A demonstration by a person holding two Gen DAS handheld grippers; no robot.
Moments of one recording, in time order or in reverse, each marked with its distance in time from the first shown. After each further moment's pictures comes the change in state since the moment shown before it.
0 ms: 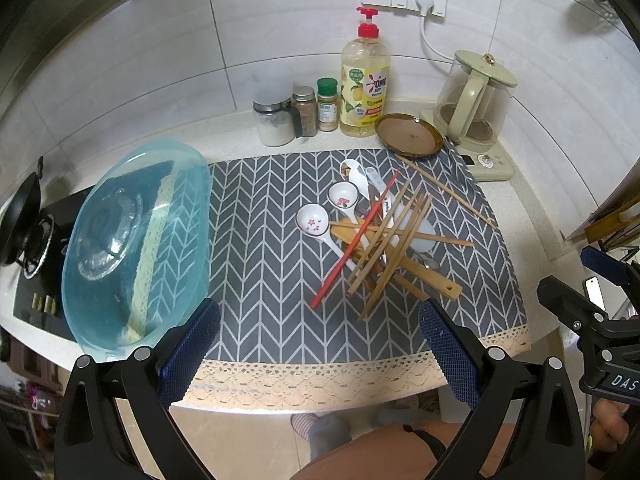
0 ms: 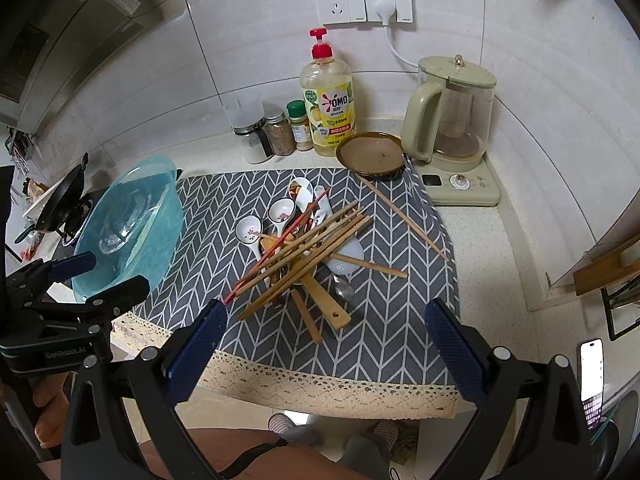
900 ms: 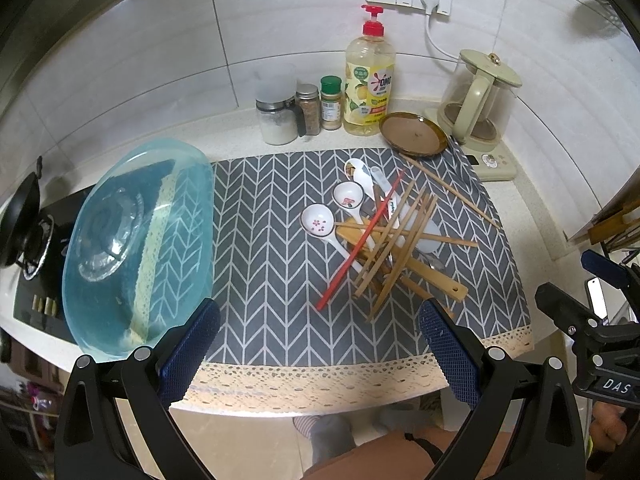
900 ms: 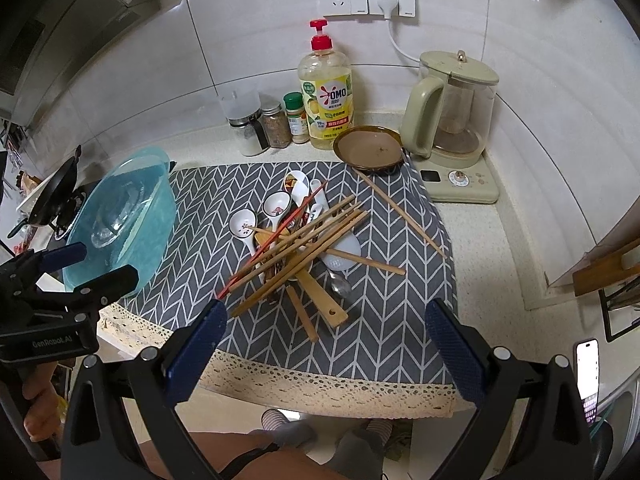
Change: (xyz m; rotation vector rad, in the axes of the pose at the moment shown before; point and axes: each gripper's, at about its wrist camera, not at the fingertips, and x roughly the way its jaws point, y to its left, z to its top) left arm 0.011 0.009 -0.008 -0.003 0.006 -0.002; right arm 0.009 0.002 -0.001 -0.012 0.019 -0.025
